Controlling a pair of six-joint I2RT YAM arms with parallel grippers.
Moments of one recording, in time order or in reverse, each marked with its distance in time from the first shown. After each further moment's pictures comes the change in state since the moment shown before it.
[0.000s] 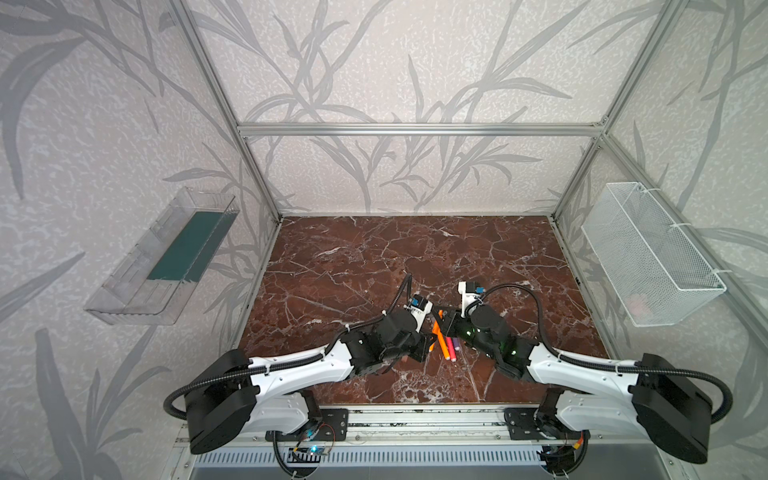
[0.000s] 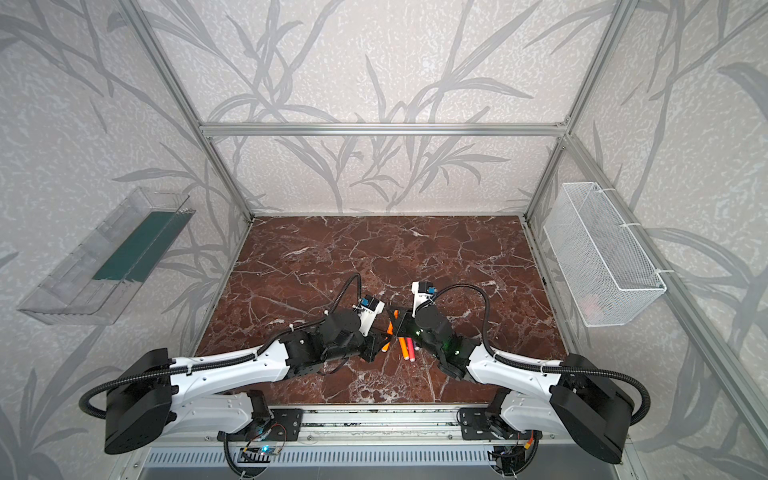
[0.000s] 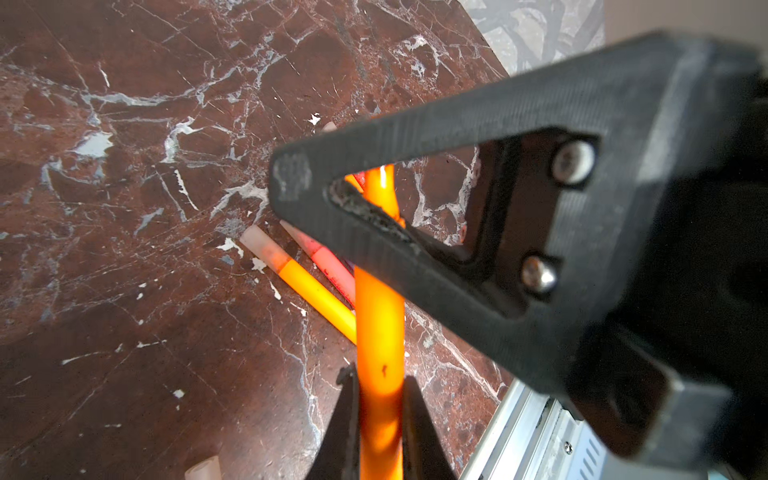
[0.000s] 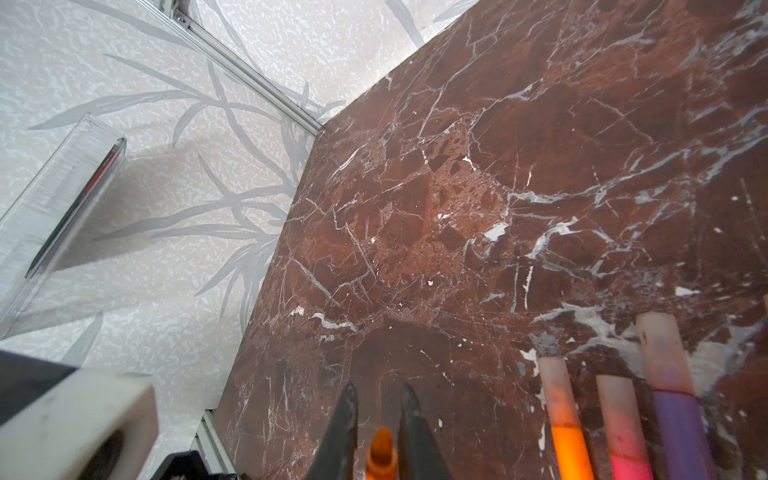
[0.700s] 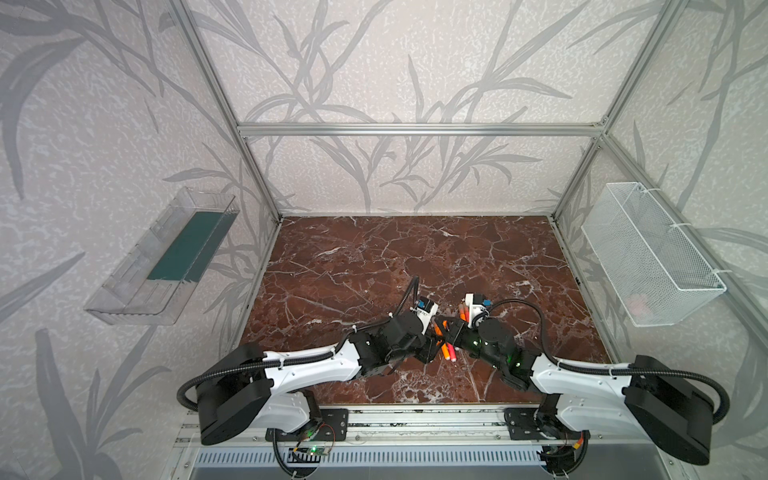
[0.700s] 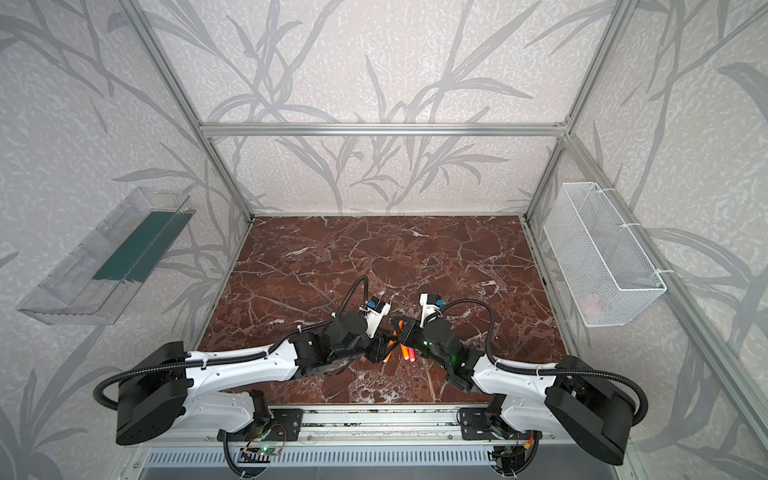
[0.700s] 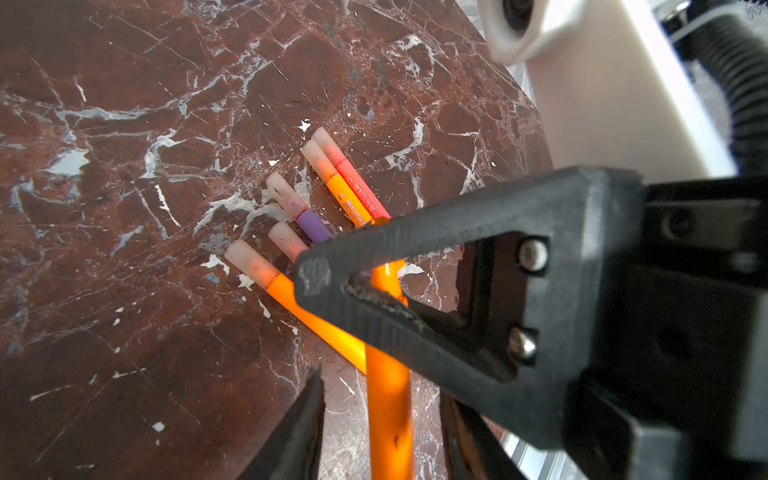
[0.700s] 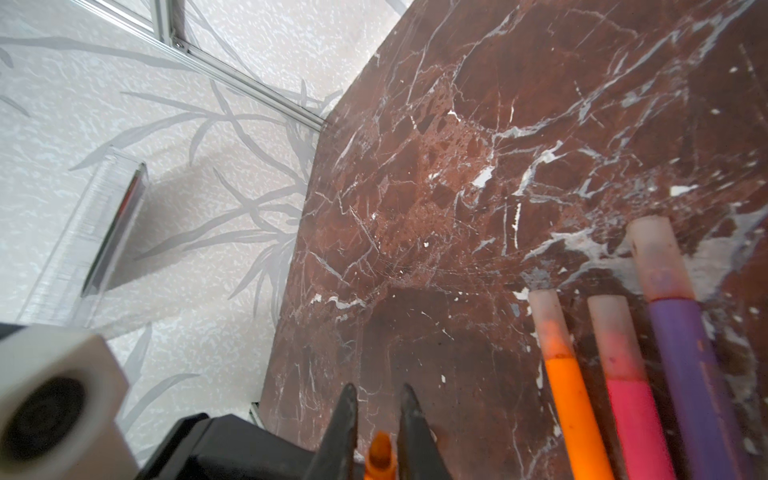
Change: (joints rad) left arm -0.031 0.080 0.005 0.082 -0.032 0.031; right arm 0.002 -0.015 -0.166 0.195 -0.023 0.183
